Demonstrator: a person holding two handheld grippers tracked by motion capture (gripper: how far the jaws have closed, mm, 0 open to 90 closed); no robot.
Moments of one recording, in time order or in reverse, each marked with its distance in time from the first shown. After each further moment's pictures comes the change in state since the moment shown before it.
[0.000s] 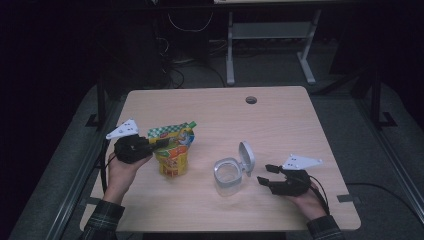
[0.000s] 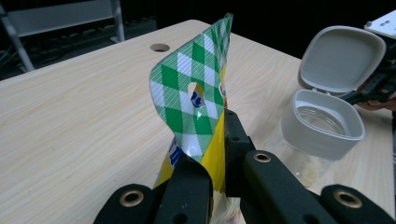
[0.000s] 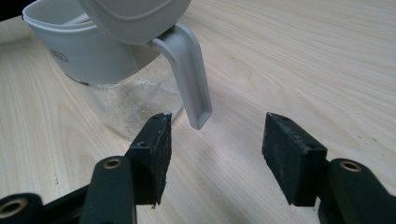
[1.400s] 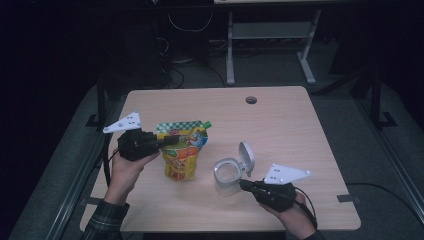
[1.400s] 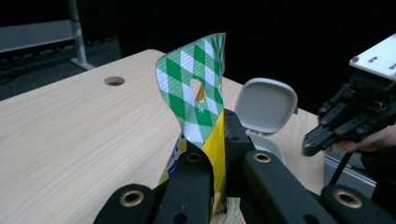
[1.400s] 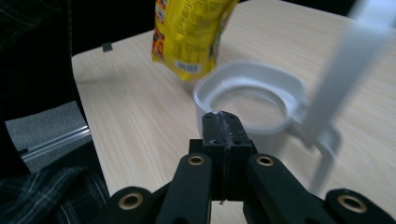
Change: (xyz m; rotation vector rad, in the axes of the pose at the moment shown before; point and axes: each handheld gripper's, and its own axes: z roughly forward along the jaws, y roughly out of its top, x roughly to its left) left arm -0.033 0.040 -0.005 -0.077 -0.146 0.004; right arm 0.089 0.046 -0.008 -0.070 0.087 -0.082
